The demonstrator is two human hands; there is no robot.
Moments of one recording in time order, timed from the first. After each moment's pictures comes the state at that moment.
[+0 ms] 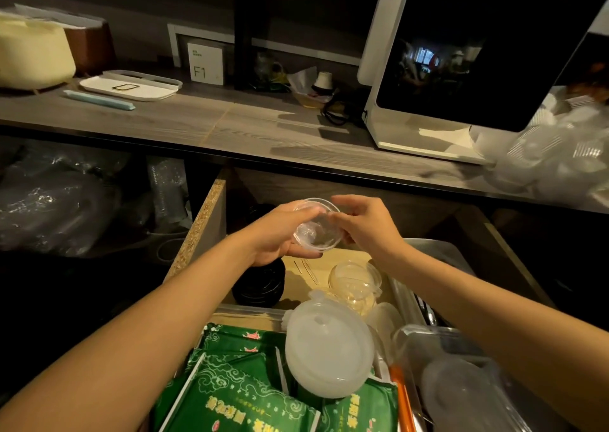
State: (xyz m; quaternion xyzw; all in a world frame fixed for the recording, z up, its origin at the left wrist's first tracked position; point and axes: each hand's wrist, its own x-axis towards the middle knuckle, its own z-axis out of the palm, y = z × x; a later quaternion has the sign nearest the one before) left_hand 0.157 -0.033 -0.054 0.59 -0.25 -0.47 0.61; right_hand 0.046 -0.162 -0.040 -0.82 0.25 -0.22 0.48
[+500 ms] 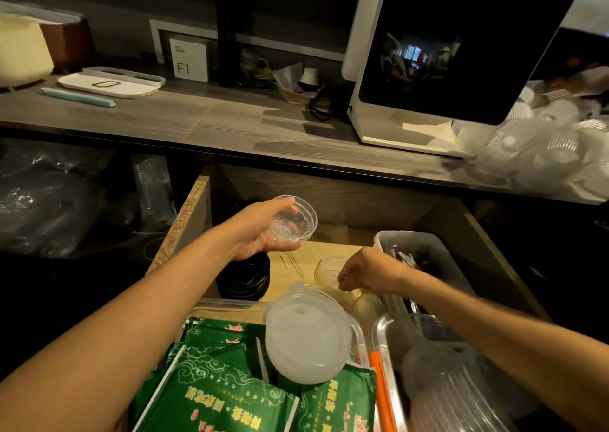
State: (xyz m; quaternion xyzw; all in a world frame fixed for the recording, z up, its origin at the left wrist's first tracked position) left_hand 0.160 -0.035 -0.058 0.60 -0.15 -0.47 0.63; right_hand -0.009 -0.195 -0.081 -0.94 0.21 0.13 0.21
